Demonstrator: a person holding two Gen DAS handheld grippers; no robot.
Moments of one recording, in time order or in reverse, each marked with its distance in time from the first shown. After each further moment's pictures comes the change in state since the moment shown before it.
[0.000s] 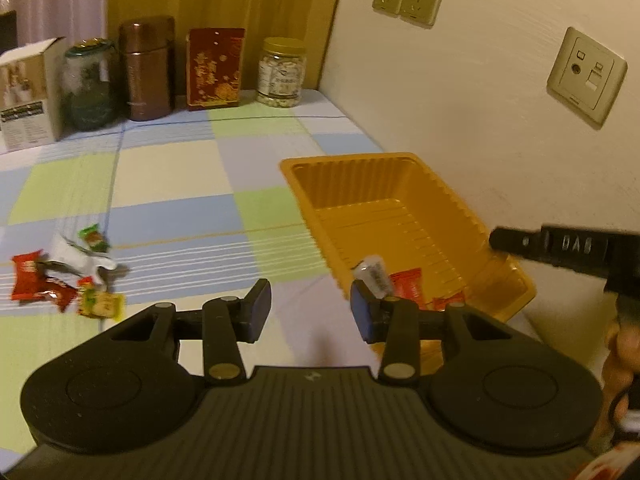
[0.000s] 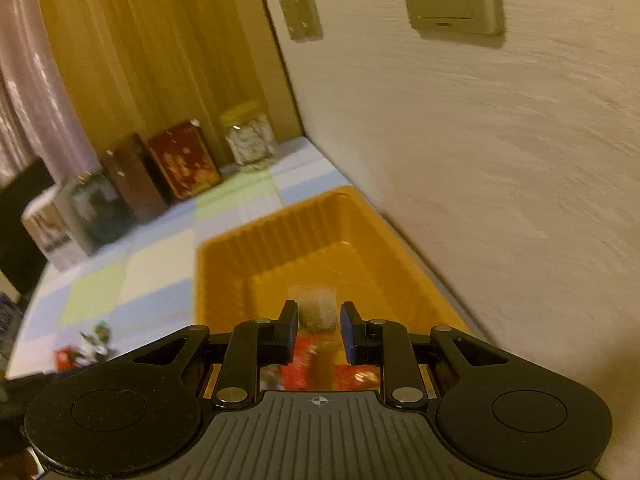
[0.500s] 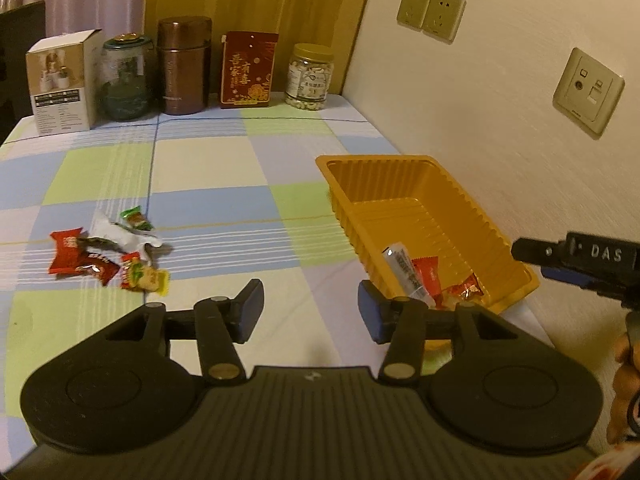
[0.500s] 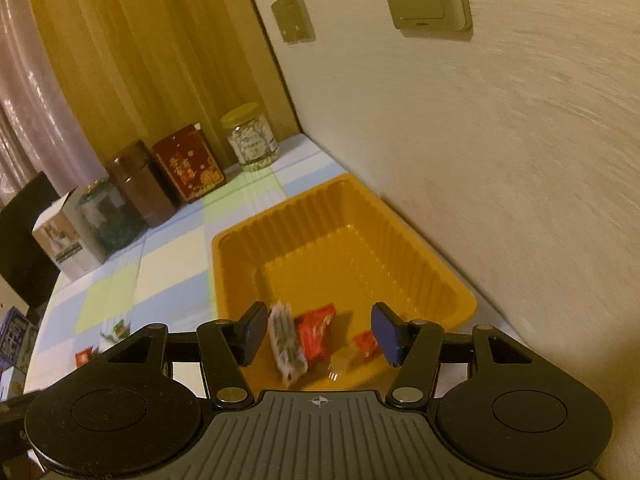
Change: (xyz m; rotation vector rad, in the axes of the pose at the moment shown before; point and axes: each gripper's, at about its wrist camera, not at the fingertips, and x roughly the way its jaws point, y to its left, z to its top) left arm -0.041 0.026 -0.017 -0.042 -0.013 0.027; right arm -0.035 0.013 -0.019 0.056 0.010 -0.018
